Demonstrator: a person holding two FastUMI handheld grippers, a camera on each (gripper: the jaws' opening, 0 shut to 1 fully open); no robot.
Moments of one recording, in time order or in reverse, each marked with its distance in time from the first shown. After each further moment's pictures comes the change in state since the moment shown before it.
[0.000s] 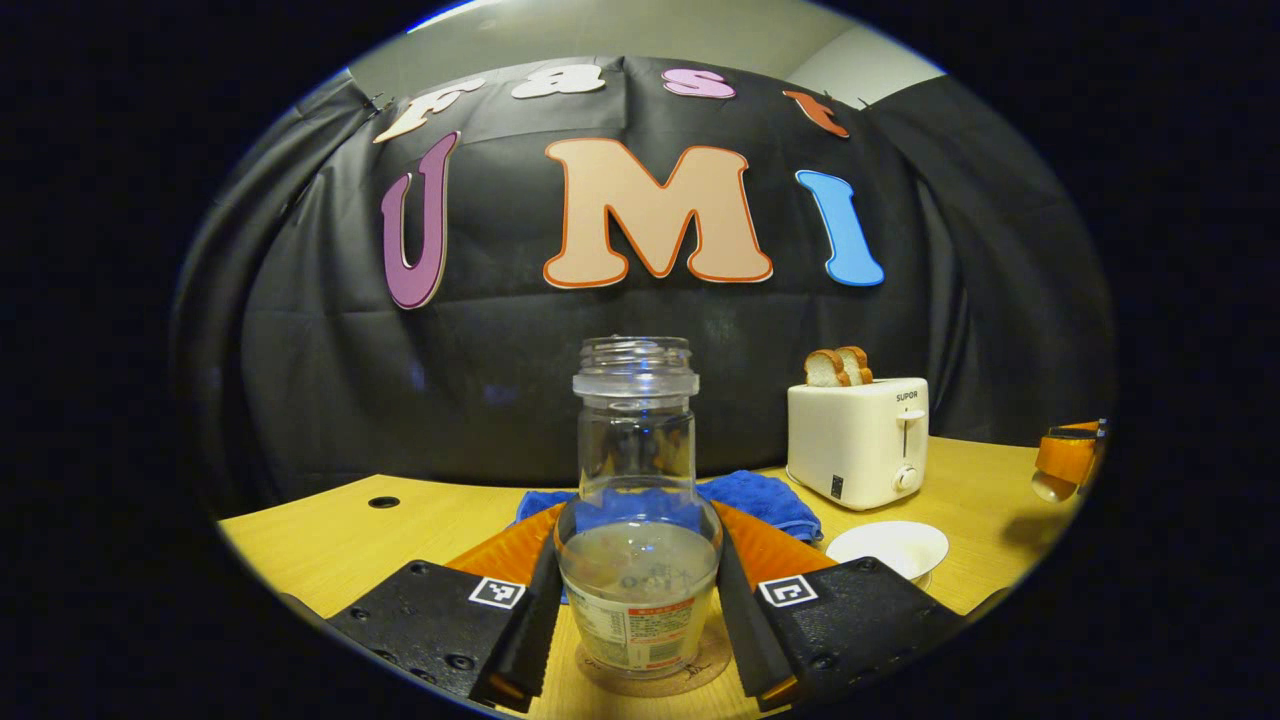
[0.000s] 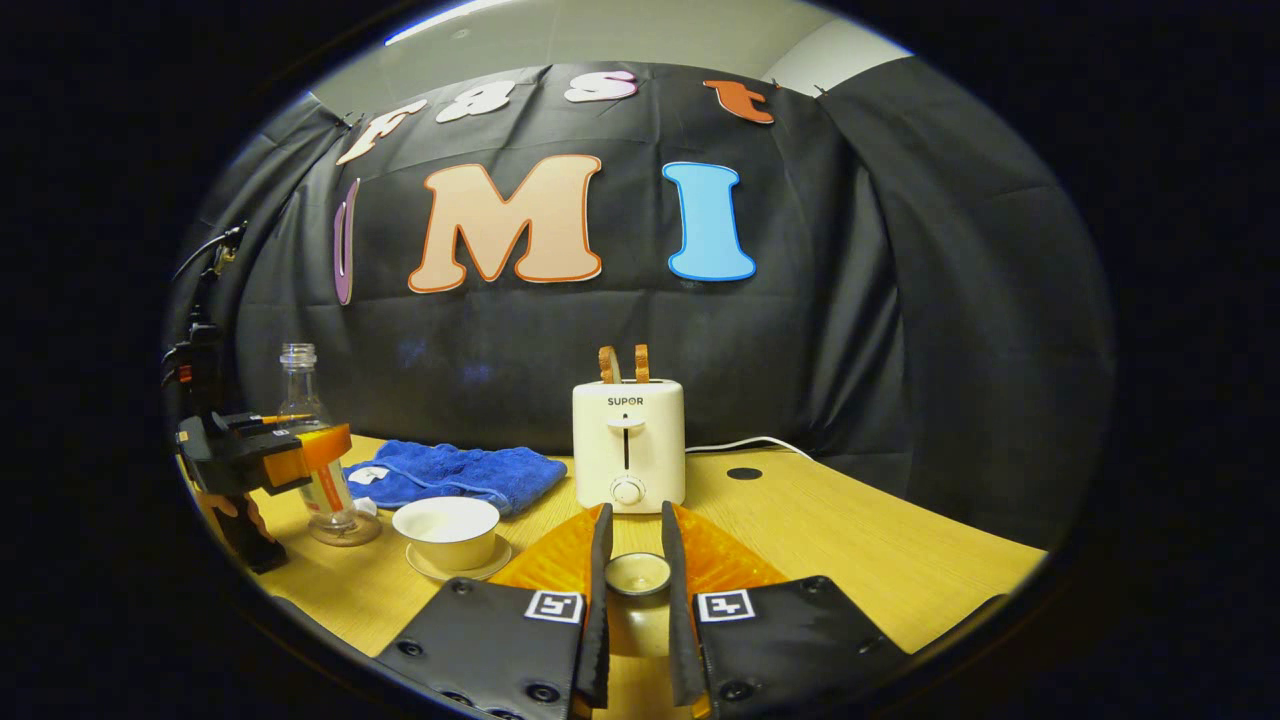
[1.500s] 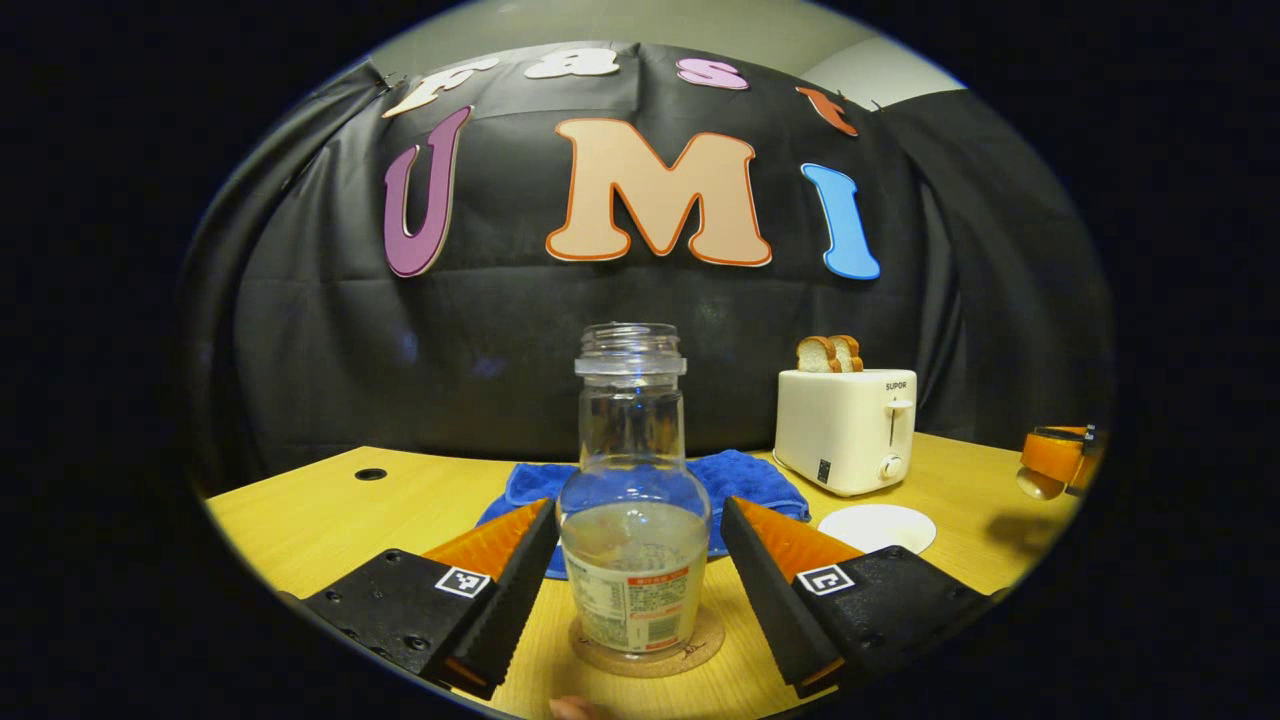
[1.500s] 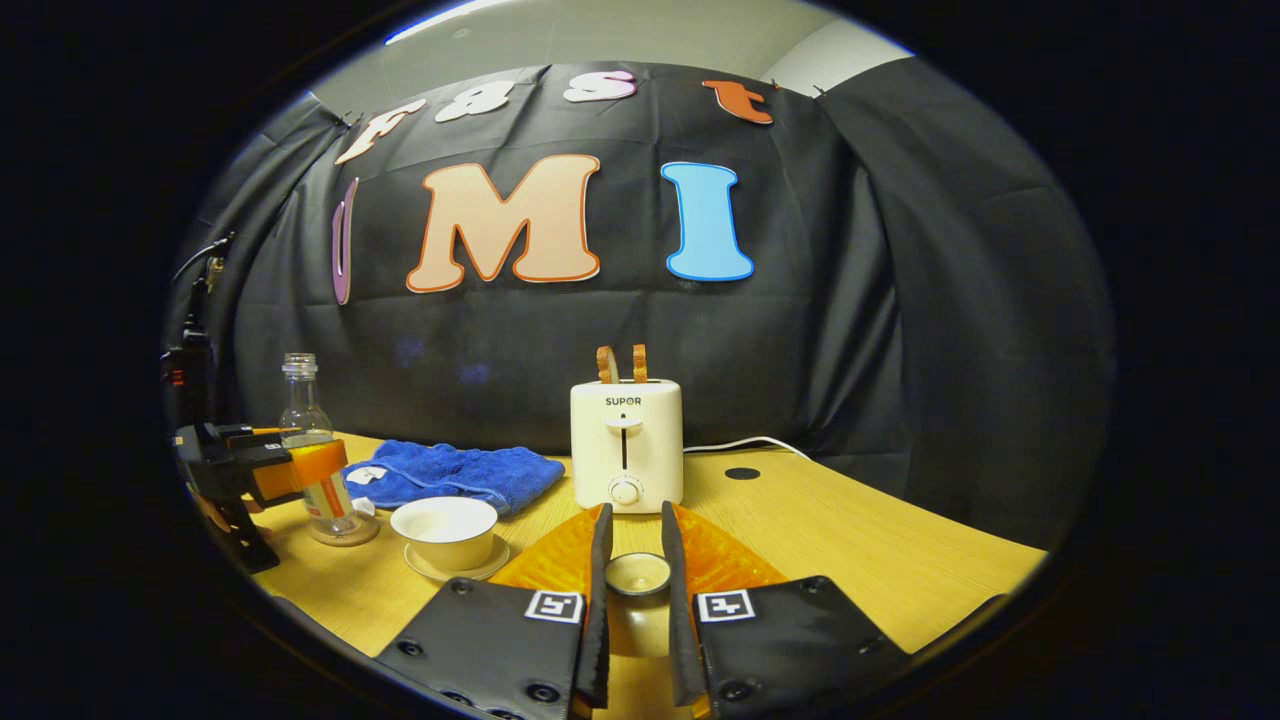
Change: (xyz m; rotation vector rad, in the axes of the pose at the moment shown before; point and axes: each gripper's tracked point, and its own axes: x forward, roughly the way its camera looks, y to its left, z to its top) left arm -0.019 0.004 -0.012 -0.047 0.044 -0.026; right arm 0.000 -0.001 0.000 -0.001 0.000 -0.007
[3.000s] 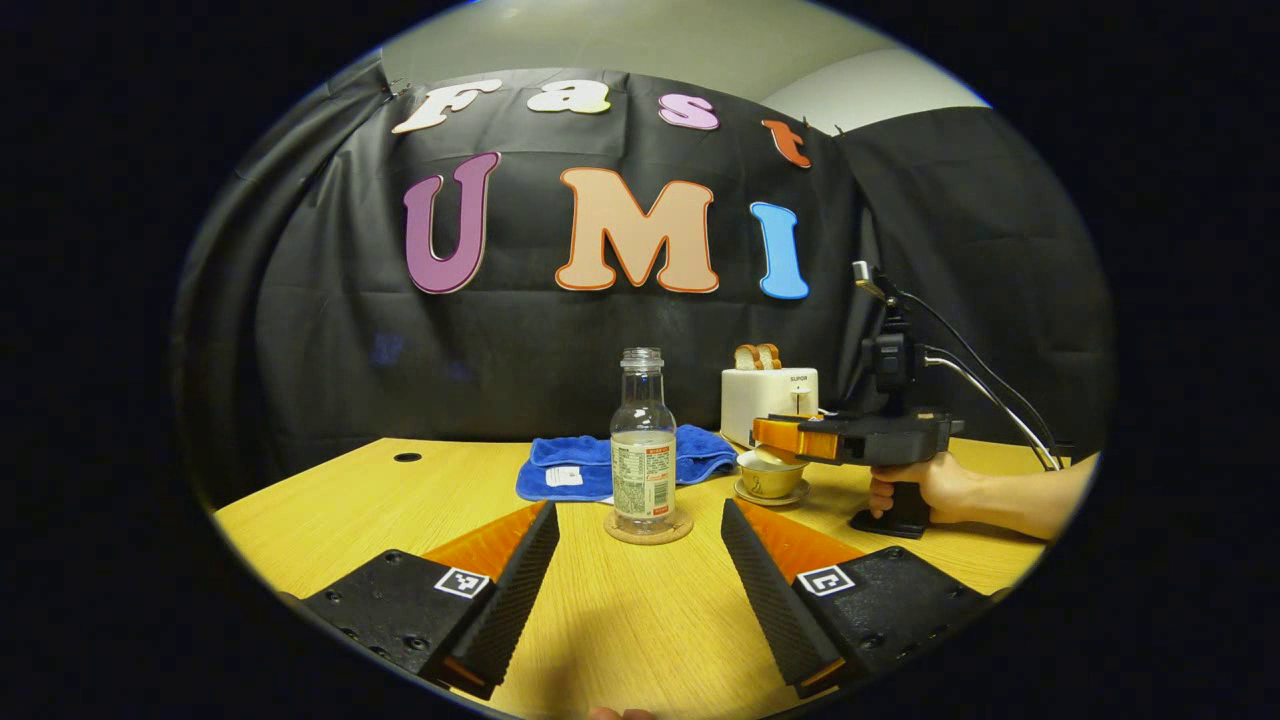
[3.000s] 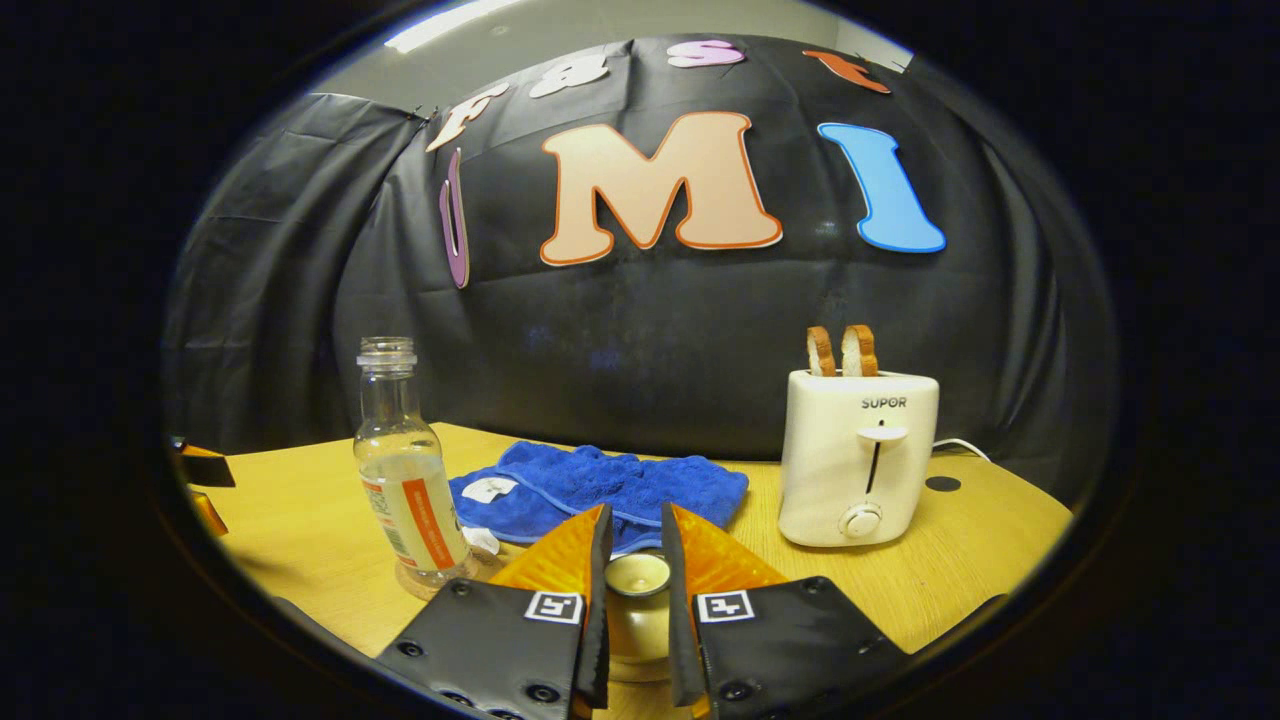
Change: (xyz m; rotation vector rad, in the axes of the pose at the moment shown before) left arm -0.164 0.016 0.005 0.001 -0.011 -0.129; right arm 0.075 0.176 -0.018 -0.006 0.079 0.390
